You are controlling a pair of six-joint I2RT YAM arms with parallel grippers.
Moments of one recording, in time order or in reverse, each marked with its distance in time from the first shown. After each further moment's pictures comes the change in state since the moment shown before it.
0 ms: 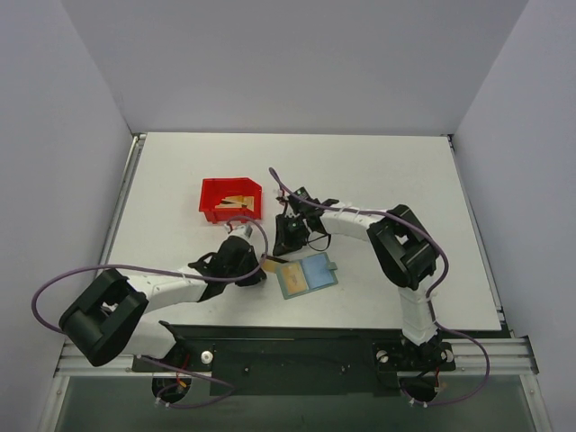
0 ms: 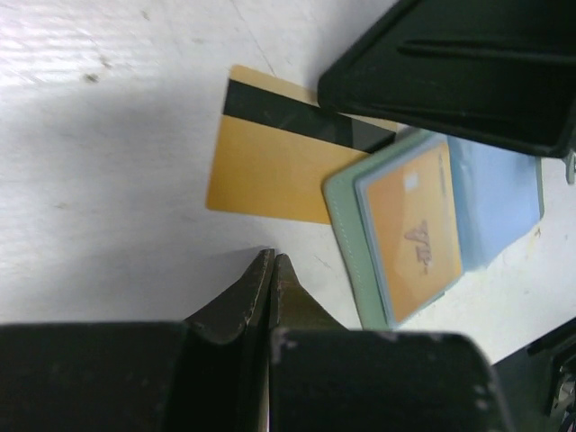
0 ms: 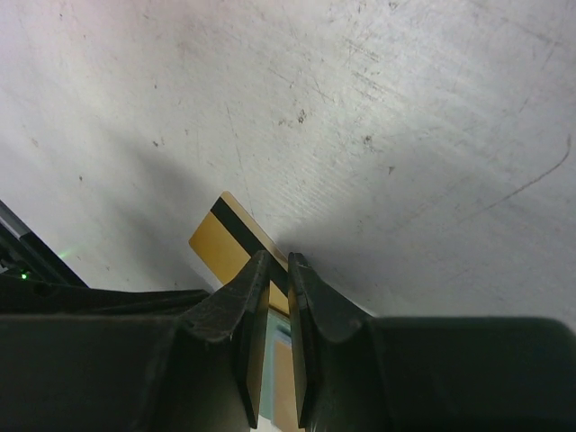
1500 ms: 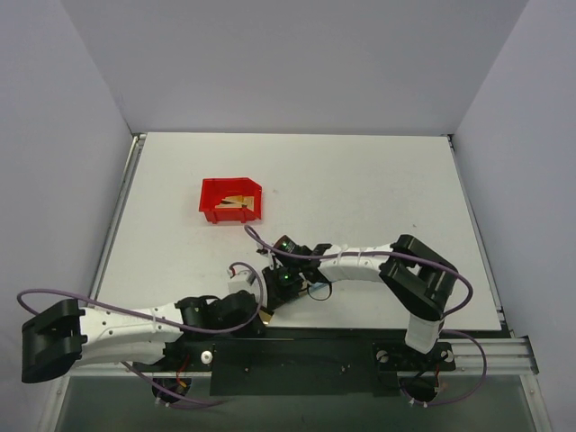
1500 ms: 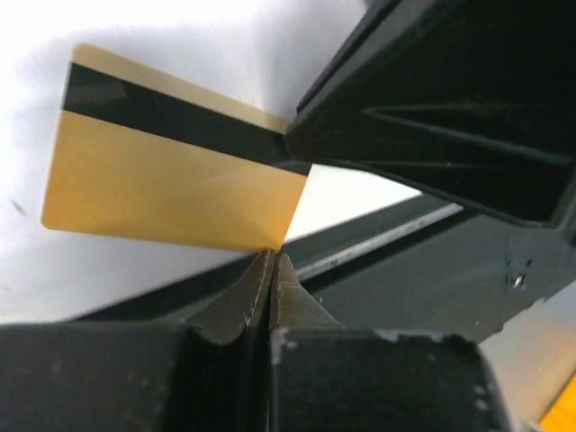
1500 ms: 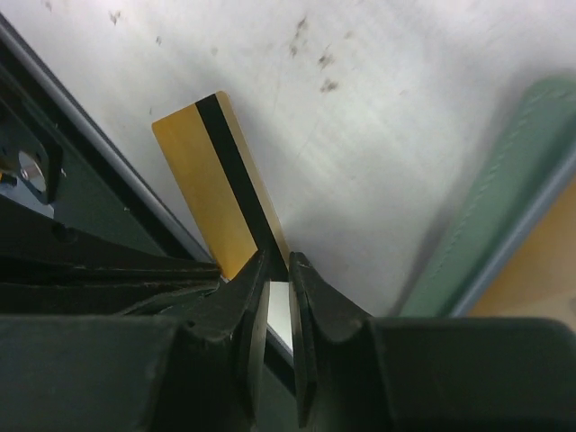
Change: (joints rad) left arm -0.484 -0.382 -0.161 -0.331 -0.160 -0.357; right arm 0.301 -0.232 -0.335 0.098 0.002 0.008
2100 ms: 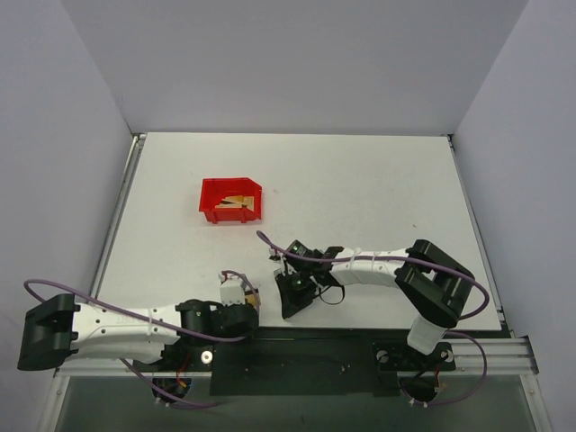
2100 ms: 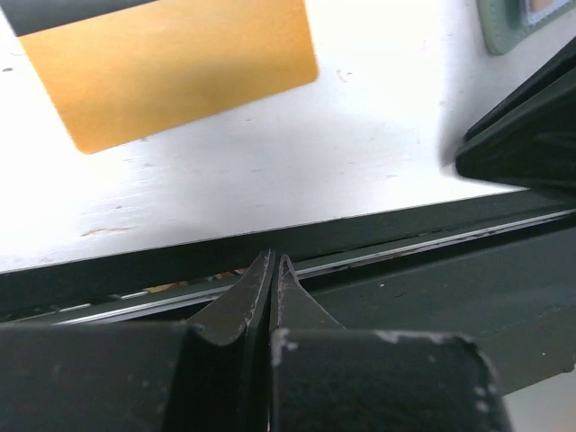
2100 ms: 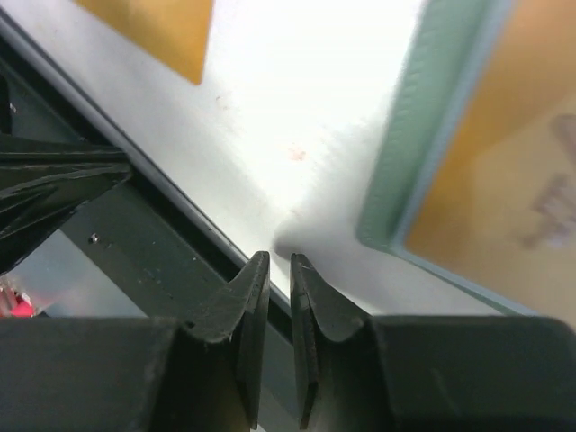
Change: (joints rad) left arm -0.203 0.002 0.086 -0.288 -0.202 -0.175; right arm 0.003 -0.103 -0.104 -0.089 -0.034 0.003
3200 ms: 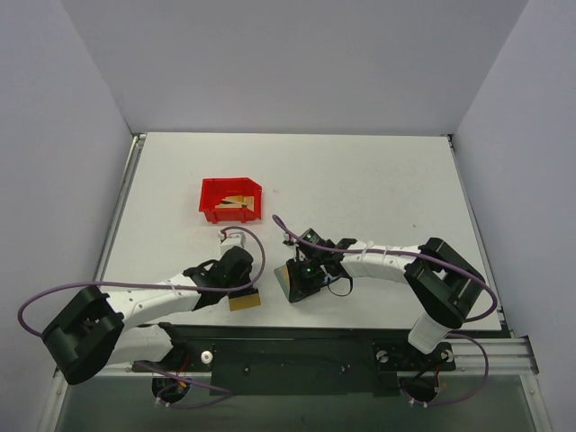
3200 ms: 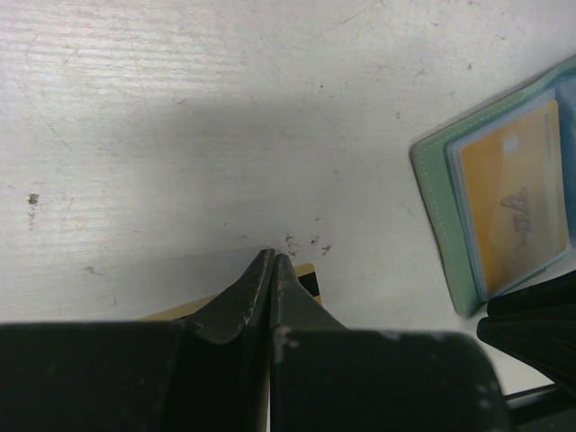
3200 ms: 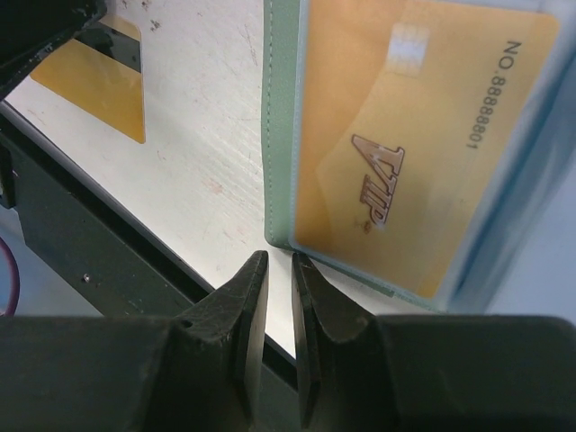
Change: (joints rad) left arm 0.558 0.234 0.082 0.315 0.114 0.493; right arm -0.124 -0.050 -0.029 0.018 0.071 -0.007
